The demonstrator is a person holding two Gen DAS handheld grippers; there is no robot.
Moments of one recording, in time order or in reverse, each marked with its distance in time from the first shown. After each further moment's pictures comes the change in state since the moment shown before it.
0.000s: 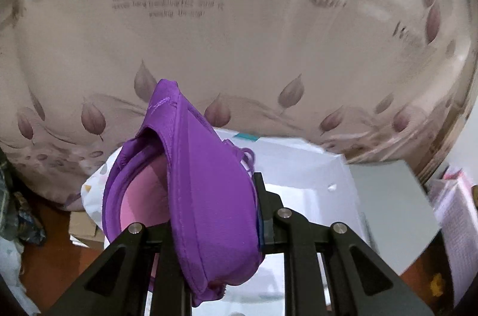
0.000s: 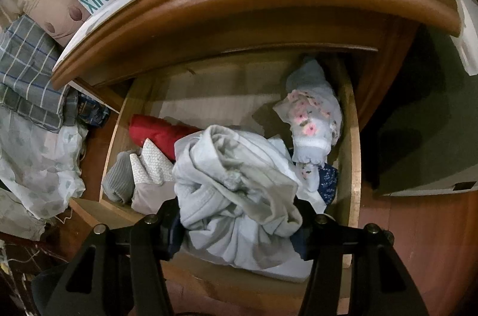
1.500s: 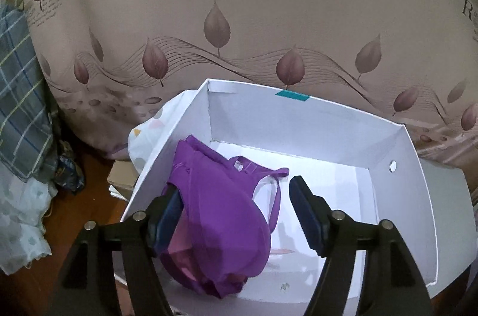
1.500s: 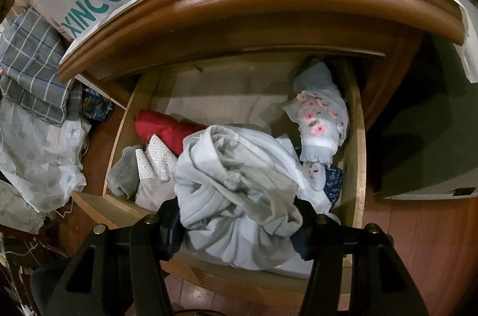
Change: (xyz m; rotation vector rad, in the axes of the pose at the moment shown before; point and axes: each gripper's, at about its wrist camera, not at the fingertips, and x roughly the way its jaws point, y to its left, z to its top) left arm 0.013 0.007 -0.052 -0.150 0.083 0.321; right arm -0.004 0.009 -0.005 -0.033 -0.004 0.003
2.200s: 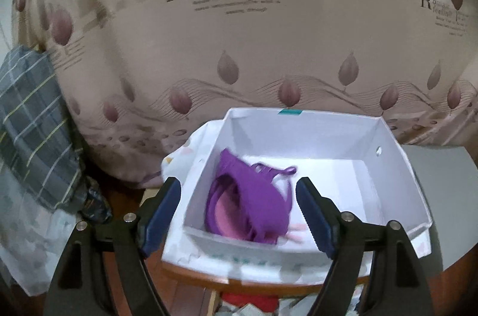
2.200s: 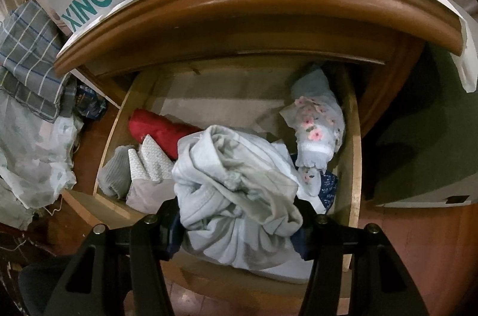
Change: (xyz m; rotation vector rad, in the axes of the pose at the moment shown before) left arm -0.094 0.013 -0.036 0.116 -0.178 0.080; right arm 0.001 0.002 -0.002 -0.037 -0.037 -0.054
